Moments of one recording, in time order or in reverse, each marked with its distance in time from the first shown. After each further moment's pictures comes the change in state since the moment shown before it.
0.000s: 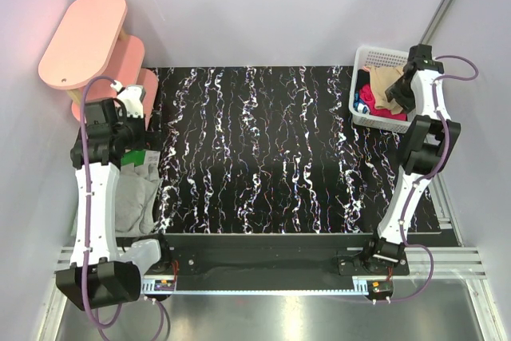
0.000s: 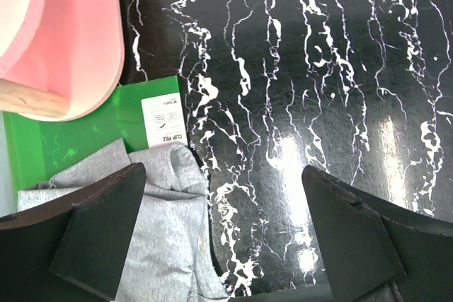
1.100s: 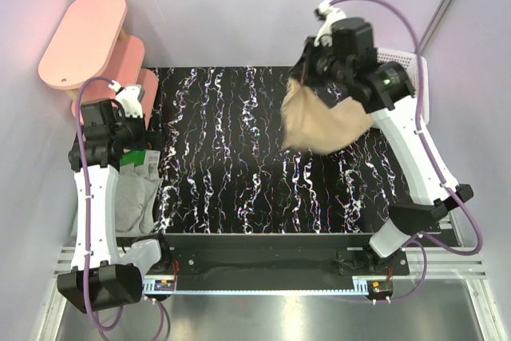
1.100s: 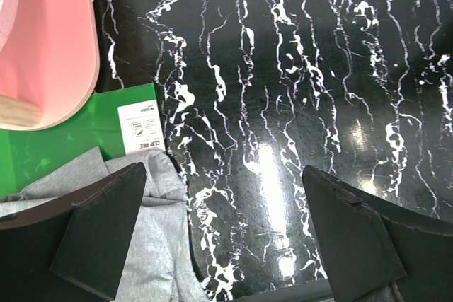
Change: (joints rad) left arm 0.024 -0.017 0.000 0.000 0.093 -0.035; right arm 0.775 -0.596 0.057 0.031 -0.267 -0.264
